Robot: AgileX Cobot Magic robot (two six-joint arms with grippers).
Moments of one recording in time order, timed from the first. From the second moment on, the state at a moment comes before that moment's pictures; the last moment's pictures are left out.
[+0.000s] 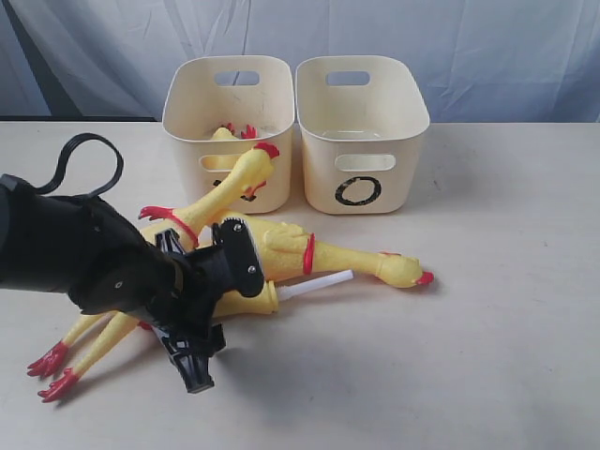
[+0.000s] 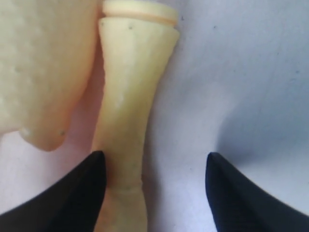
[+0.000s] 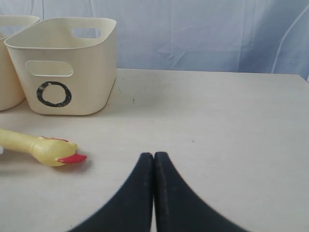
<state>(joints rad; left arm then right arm) -0.68 1.75 -0.77 0.20 0.28 0.38 0.07 0.01 0.00 0.04 0.31 -0.07</state>
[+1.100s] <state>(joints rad) -0.81 1.70 -0.77 0.65 0.40 -0.03 0.07 0.01 0.00 0.04 0.31 -0.07</state>
